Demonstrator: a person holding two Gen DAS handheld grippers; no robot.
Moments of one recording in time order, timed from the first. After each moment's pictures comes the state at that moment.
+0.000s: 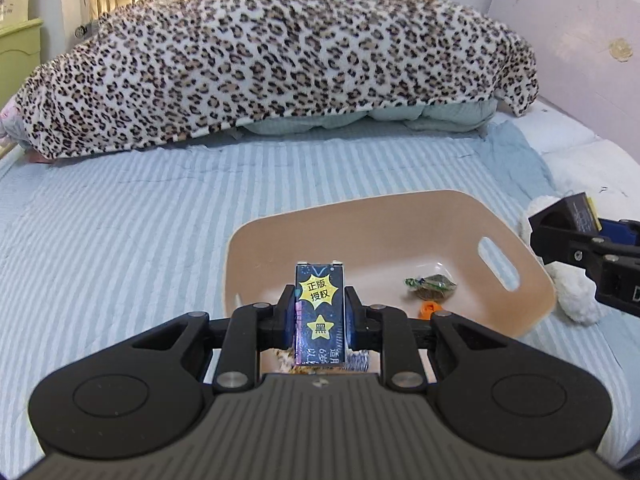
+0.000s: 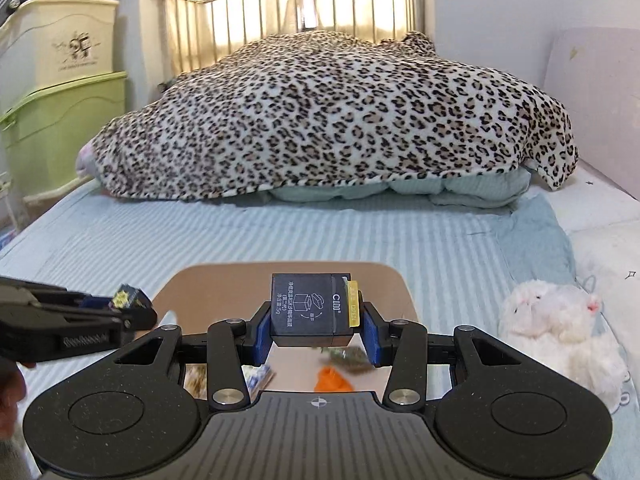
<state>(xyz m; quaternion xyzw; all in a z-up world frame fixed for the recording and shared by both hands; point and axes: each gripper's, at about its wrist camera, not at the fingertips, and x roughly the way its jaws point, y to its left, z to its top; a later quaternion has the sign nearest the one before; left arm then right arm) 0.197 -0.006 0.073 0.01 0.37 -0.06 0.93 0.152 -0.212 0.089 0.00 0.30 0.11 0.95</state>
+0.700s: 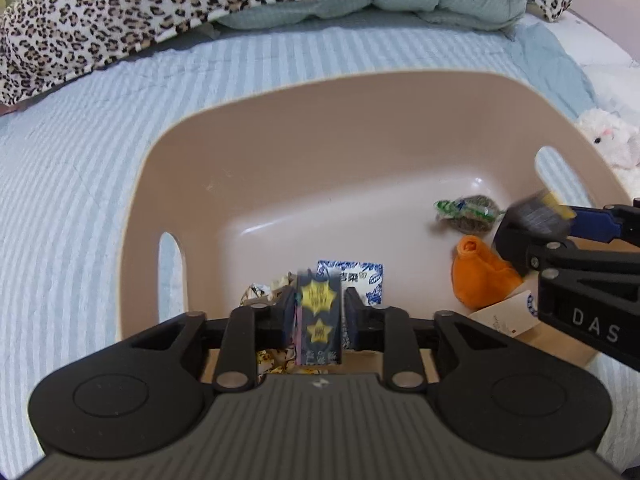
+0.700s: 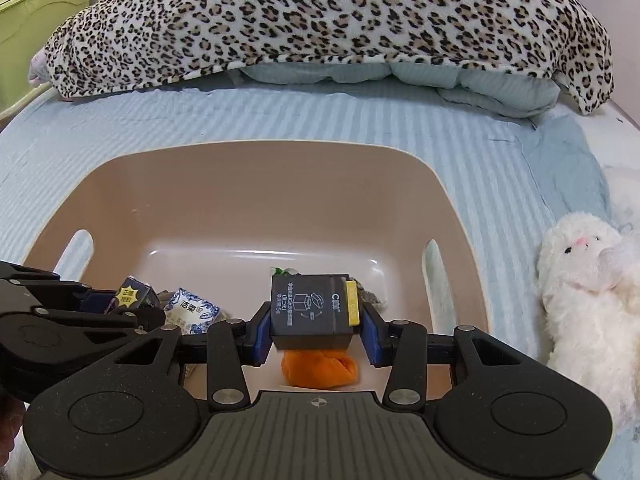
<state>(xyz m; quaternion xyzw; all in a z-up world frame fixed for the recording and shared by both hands) 0.265 -0.030 -0.013 0.04 0.49 -0.05 0.87 0.242 -0.188 -0.017 -0.04 0.44 0.09 0.89</state>
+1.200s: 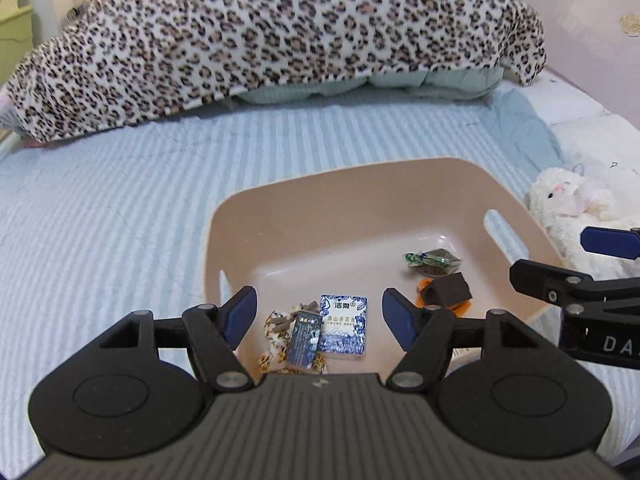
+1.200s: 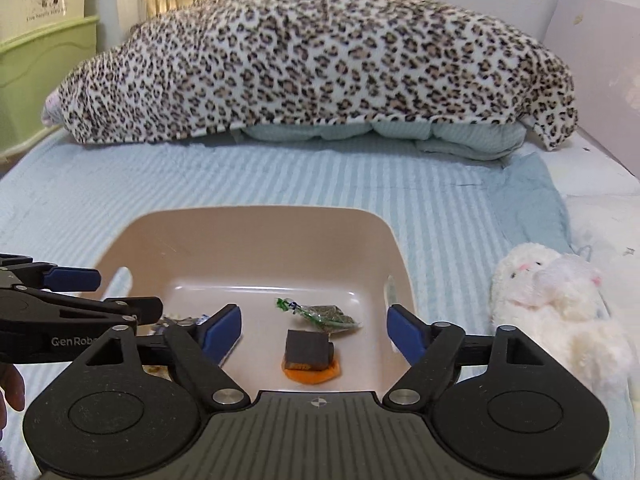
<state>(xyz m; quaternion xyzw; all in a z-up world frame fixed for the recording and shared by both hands) 0.200 -0.019 0.065 0.02 0.40 -0.05 0.91 0.182 -0.205 0.052 -0.03 0.38 0.07 0.92</state>
